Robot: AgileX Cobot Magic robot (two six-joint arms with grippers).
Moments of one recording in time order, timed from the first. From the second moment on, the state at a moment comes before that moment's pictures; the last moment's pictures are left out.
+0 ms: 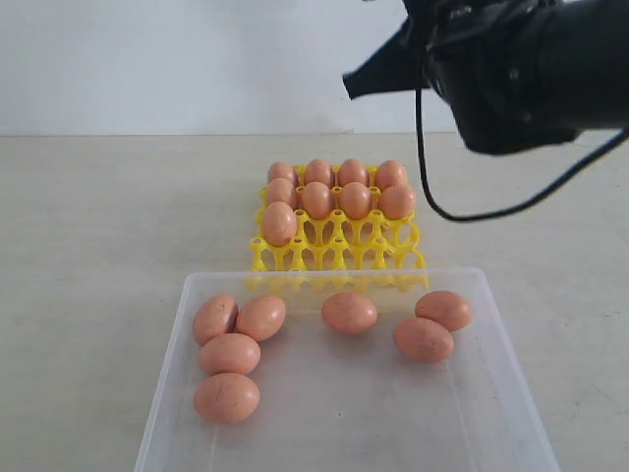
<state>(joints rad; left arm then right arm) -0.07 0.00 0.00 -0.24 0.28 0.20 0.53 1.67 -1.16 -1.74 0.67 1.56</state>
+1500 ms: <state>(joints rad) -0.07 0.00 0.00 -0.24 0.28 0.20 0.56 1.91 -1.31 0.56 0.88 -1.15</state>
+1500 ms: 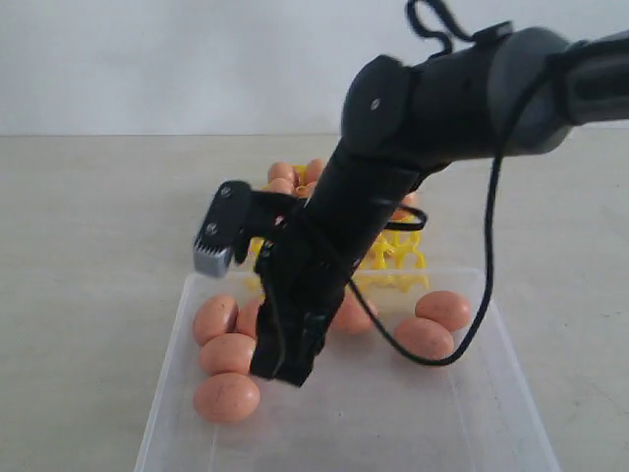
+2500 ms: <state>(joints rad) -0.07 0.00 0.00 -0.24 0.28 0.20 0.78 1.85 -1.26 0.36 0.66 -0.75</state>
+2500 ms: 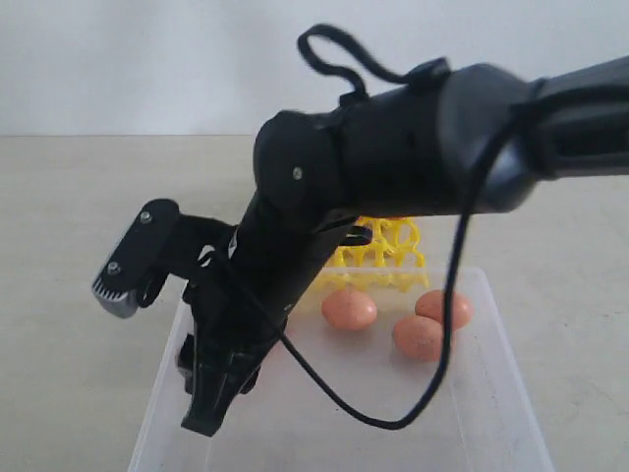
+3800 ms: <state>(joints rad) -0.07 0.00 0.00 -0.24 0.28 0.20 0.48 2.02 -0.93 0.09 -0.72 0.08</state>
